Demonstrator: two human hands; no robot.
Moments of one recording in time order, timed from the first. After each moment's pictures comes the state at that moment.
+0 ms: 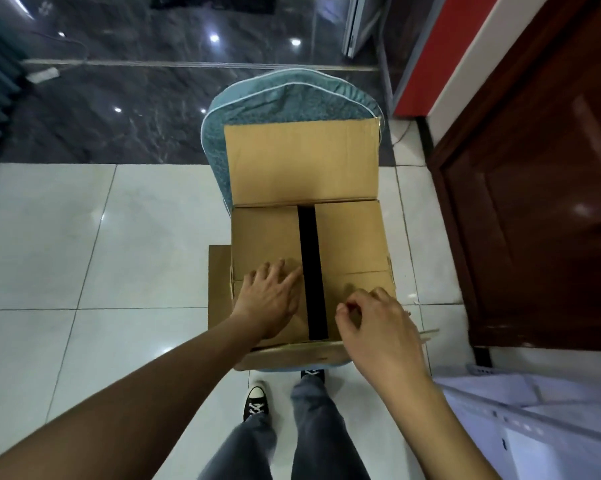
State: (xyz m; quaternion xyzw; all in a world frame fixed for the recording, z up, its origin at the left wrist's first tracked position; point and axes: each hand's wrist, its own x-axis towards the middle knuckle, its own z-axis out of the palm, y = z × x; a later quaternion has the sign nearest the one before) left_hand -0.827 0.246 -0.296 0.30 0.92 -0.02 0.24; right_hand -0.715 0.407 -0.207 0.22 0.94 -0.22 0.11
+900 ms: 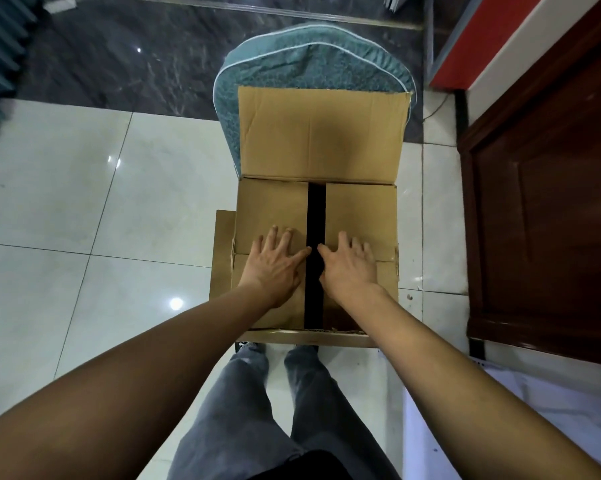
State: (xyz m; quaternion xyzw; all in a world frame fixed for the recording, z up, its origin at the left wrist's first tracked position) left_hand -0.839 0.267 -0.304 0.28 0.92 -0.07 0.25; right_hand -0.814 0.419 -0.285 0.02 0.96 0.01 0.28
